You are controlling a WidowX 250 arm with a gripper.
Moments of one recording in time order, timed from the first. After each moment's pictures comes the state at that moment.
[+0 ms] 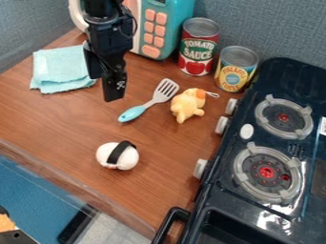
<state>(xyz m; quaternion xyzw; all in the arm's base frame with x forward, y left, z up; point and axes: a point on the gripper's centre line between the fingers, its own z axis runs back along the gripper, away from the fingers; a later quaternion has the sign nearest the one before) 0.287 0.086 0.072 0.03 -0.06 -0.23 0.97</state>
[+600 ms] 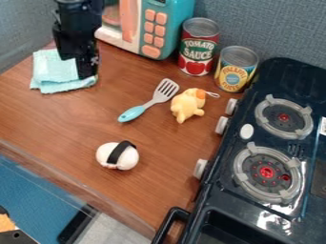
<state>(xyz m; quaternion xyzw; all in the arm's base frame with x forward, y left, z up) 0.296 0.148 0.080 0.04 -0.05 -0.15 0.99</state>
